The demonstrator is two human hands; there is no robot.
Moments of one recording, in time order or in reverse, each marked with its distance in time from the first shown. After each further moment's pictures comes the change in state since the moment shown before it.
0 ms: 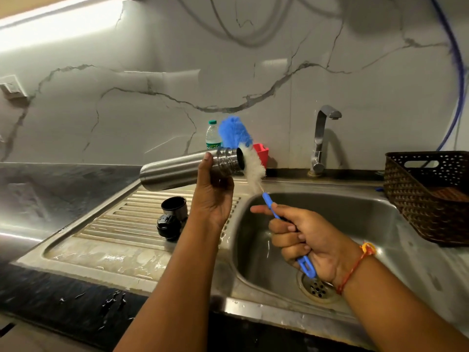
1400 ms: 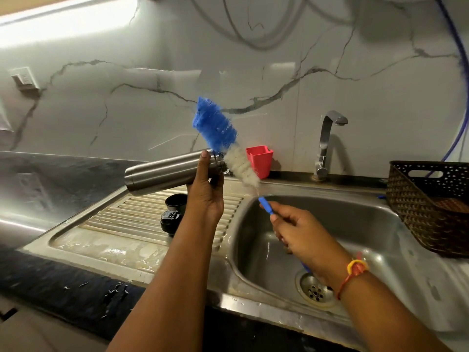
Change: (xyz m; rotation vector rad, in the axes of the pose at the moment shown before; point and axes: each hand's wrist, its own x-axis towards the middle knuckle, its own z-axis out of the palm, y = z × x) left_hand 0.013 0.010 -0.007 0.010 0.176 0.127; right_hand 0.016 0.018 -0.004 -0.858 0.322 -0.475
